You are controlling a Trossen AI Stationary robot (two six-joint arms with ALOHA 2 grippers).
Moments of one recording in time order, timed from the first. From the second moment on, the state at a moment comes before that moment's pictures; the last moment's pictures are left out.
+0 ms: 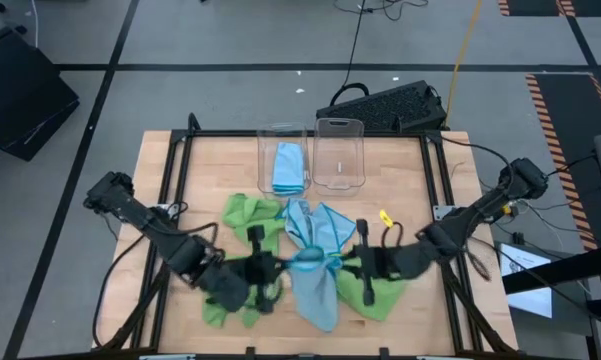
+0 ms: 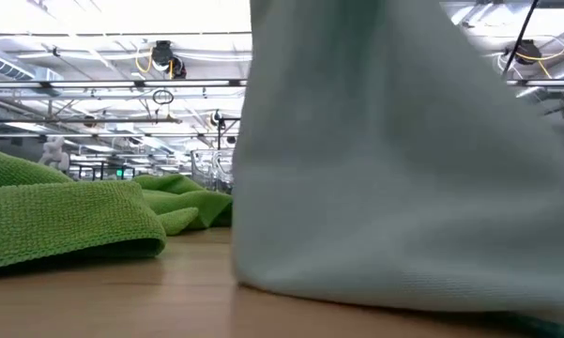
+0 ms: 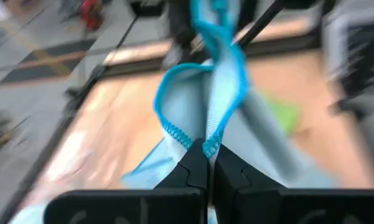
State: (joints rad) left arm -0.60 1.61 1.54 -0.62 -0.74 -0.24; right arm 0.58 1.34 1.05 -0.05 0.53 0.03
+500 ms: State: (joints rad) left arm -0.21 1.52 1.47 -0.85 -0.76 -0.11; right arm 0.12 1.32 0.95 0.08 0.54 -0.26
